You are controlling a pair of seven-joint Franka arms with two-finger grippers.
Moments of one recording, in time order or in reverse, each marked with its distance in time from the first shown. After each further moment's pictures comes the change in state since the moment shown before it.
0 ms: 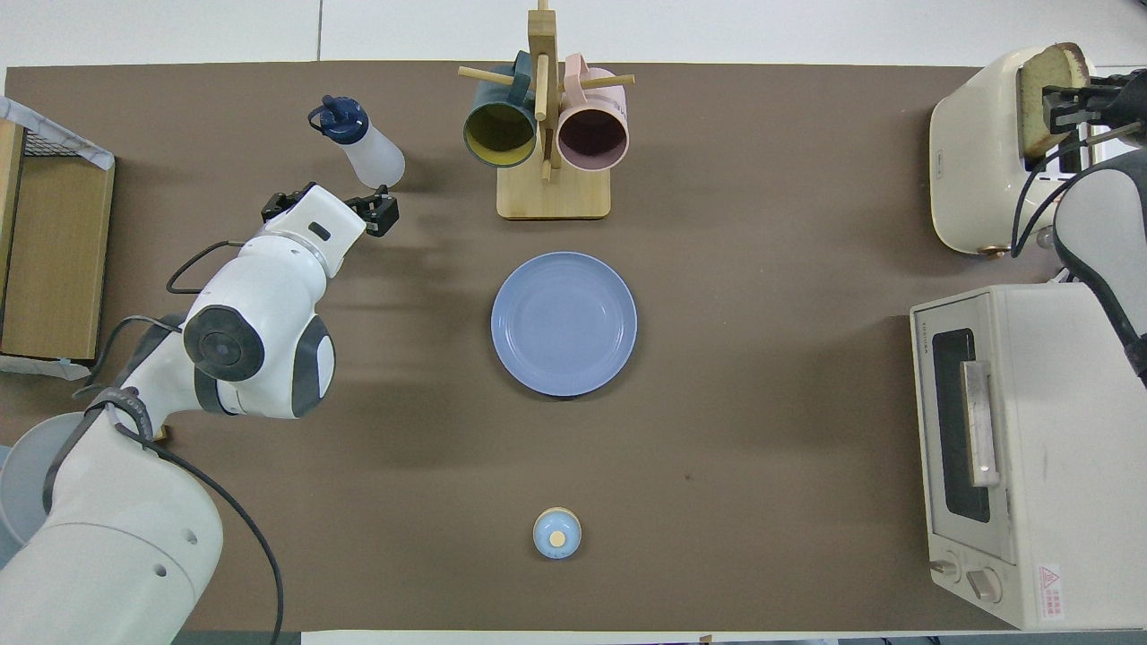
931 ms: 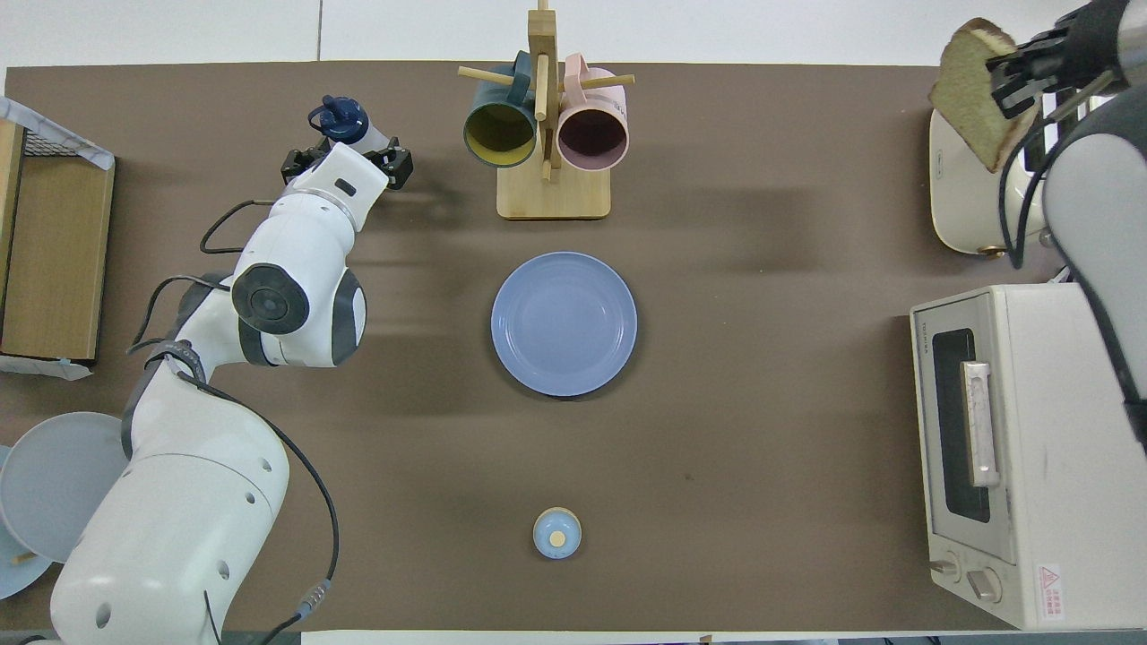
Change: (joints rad) left arm -0.018 0.195 0.039 0.224 -0.083 0.037 -0.003; right arm 0.239 -0.089 0.058 0.313 -0.144 -0.639 -0.018
